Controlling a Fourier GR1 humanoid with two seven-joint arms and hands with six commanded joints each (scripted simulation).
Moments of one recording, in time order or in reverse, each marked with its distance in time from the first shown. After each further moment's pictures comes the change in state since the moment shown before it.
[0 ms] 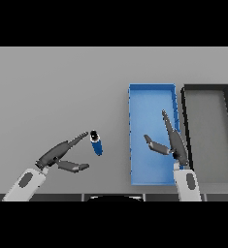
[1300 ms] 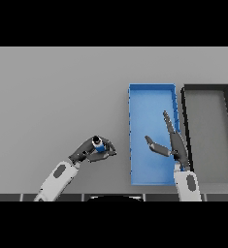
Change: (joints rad) left arm -0.132 -0.406 -0.041 0.321 0.004 0.062 -0.112; right arm 0.022 0.004 -0.005 -0.011 0.001 -0.008 -0.027
